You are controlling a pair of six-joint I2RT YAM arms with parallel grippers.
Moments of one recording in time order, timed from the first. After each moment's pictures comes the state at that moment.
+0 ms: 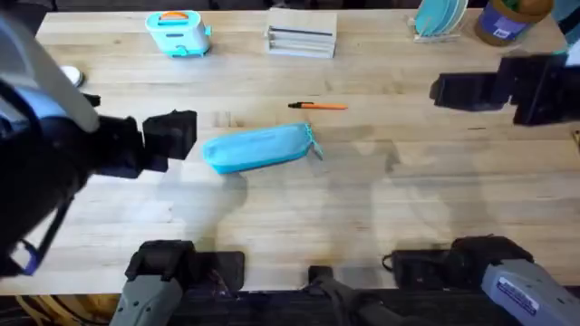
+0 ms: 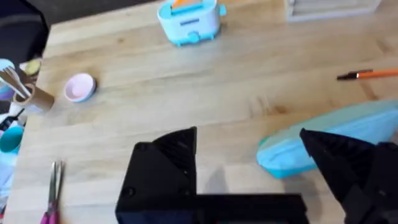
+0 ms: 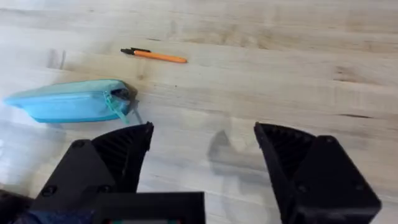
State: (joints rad) left arm 0.00 0.55 0.95 -1.00 -0.05 0.19; right arm 0.00 0.86 1.11 -1.06 -0.24 0.03
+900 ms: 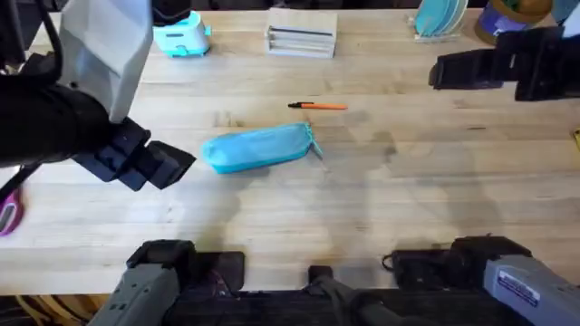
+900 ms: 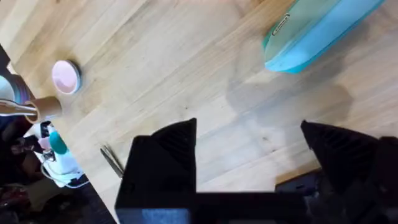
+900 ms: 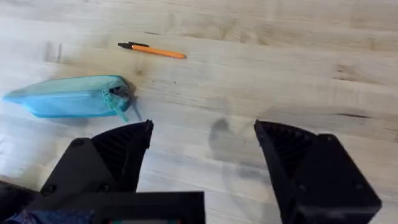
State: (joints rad) left arm 0.00 0.87 1.19 -1.34 -0.04 0.68; right arm 0.00 1.00 1.22 -1.11 -0.24 0.01
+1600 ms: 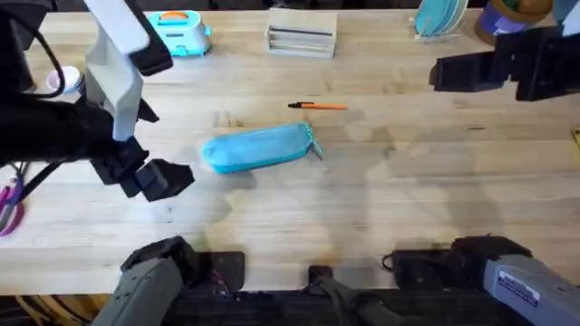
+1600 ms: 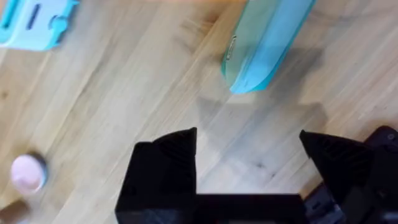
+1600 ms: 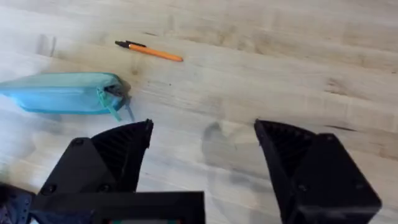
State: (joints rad) left arm 0.33 0.96 1.05 -1.32 0.37 1.24; right arm 0.00 1.00 1.22 -1.09 -0.24 -0.06
